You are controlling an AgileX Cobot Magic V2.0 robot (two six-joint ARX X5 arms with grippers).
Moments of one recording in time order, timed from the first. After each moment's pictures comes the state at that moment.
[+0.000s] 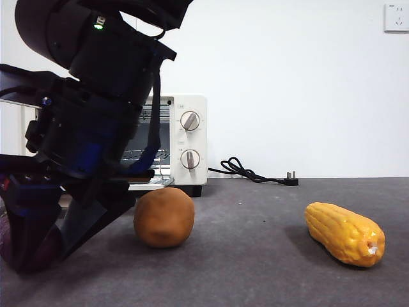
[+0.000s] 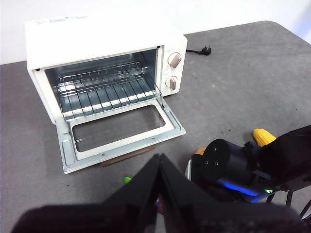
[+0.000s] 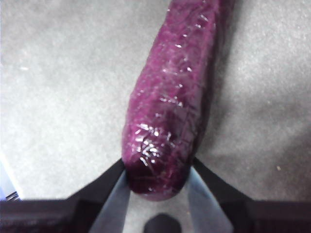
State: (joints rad) left arm -0.08 0.64 1.41 -1.24 0.25 0.07; right arm 1.11 2.02 1.37 -0.40 -0.03 0.06
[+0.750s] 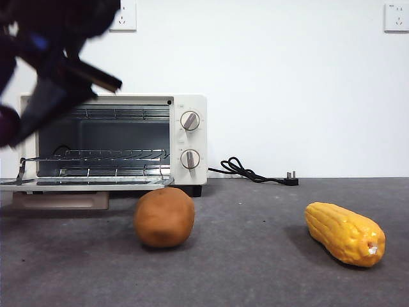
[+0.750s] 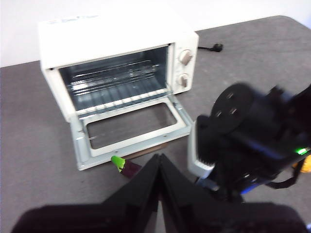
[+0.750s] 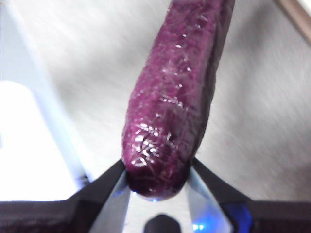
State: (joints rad) left arm -0.12 0.64 1.41 -1.24 0.16 0.07; right arm 1.11 2.01 1.75 -0.74 -0.12 0.07
